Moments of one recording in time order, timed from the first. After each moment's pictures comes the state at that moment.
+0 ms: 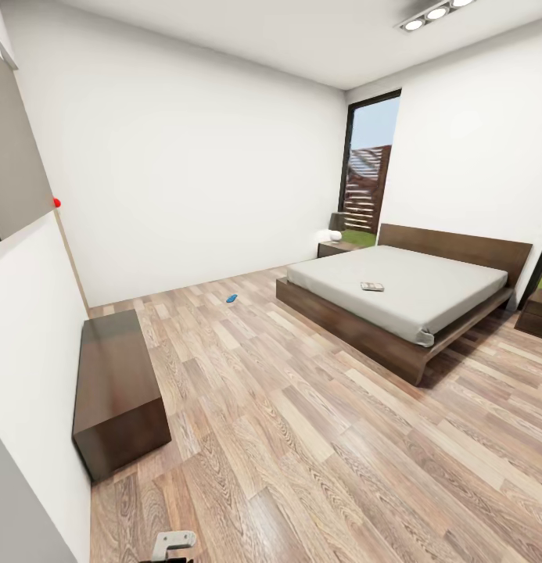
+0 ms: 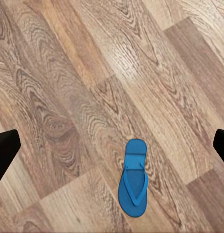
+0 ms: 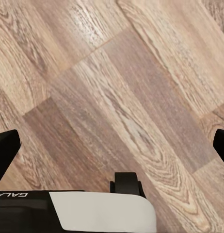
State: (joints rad) left arm -0.42 -0.01 -0.15 -0.14 0.19 -0.03 0.08; right arm -0.17 0.01 -0.01 -0.24 0.00 -0.04 -0.01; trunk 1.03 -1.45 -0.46
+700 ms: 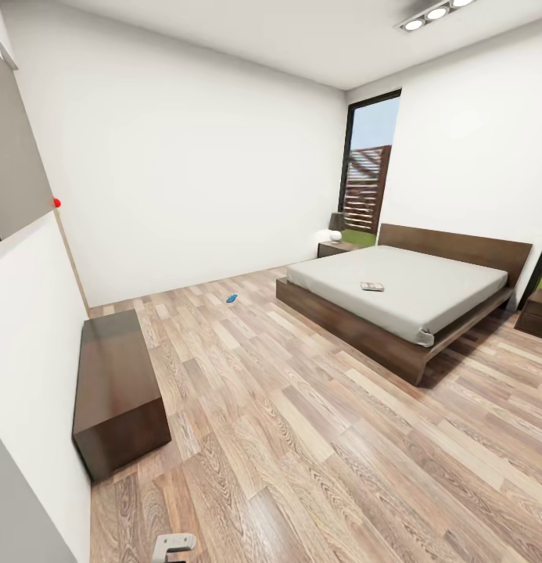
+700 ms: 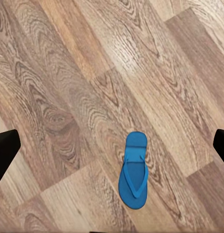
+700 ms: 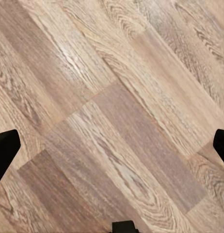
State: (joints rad) left arm -0.42 -0.01 -0.15 -0.13 0.18 0.00 0.08; right arm -0.29 0.07 -0.01 -0.25 0.00 -0.03 -0.16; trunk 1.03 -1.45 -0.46
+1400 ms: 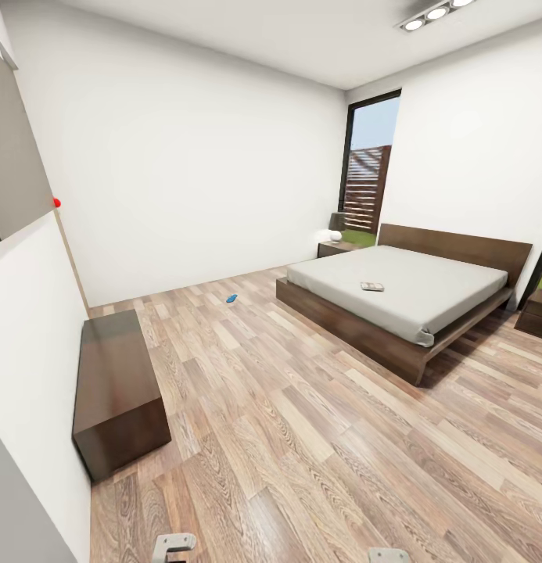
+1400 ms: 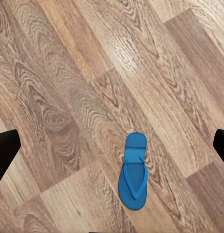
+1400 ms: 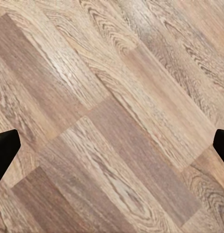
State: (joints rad) left arm -0.42 -0.01 -0.15 -0.14 0.19 0.00 0.08; right arm -0.33 0.07 -0.01 -0.25 0.00 -0.03 -0.20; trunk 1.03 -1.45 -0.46
